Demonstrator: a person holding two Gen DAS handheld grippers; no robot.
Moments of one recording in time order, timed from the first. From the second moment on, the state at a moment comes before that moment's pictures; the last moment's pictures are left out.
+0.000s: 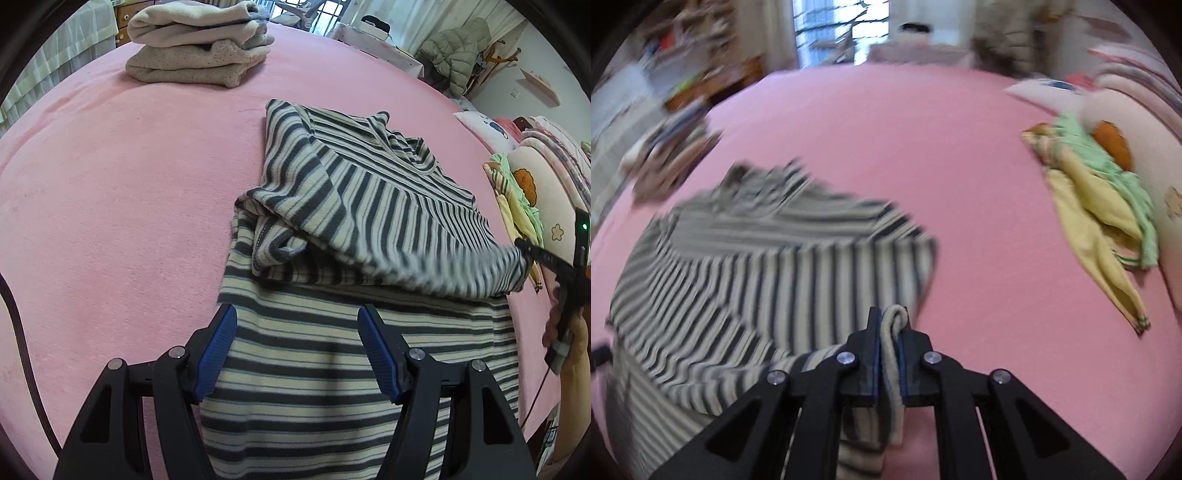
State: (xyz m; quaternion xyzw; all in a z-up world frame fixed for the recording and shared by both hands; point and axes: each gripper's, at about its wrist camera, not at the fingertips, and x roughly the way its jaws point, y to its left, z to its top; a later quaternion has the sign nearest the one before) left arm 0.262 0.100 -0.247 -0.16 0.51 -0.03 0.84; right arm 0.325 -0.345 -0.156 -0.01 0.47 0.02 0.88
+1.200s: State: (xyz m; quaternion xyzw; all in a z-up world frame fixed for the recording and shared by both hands) left arm 0.282 0.108 -0.236 -0.13 0.51 -0.01 0.85; right arm 0.261 -0.341 -0.194 -0.06 0.52 0.08 0.85
